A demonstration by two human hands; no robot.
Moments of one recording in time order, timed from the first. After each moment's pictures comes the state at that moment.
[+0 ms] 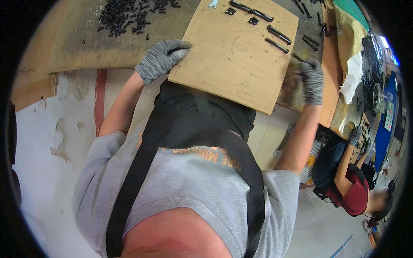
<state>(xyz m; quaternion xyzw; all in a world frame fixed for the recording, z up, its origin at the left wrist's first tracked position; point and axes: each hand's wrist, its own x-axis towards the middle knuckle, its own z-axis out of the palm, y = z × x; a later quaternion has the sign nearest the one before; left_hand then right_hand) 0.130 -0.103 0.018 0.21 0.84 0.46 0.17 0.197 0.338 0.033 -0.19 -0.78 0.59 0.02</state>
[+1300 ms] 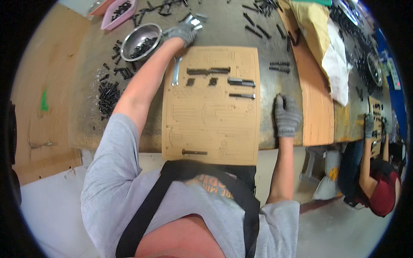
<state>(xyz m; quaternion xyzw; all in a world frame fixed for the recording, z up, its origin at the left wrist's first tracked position) -0.167 0.117 0.021 0.27 0.96 0.03 -0.02 0.205 0.332 -0.022 -0.28 -0.92 0.15 0.24</state>
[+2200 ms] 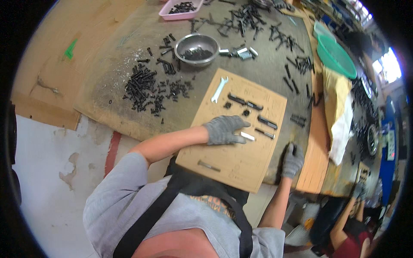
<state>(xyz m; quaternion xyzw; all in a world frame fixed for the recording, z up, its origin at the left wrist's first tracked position) 0.066 0.039 0.024 0.43 0.82 0.35 0.11 0.207 0.345 -0.028 -0.28 -0.91 0.20 0.23</state>
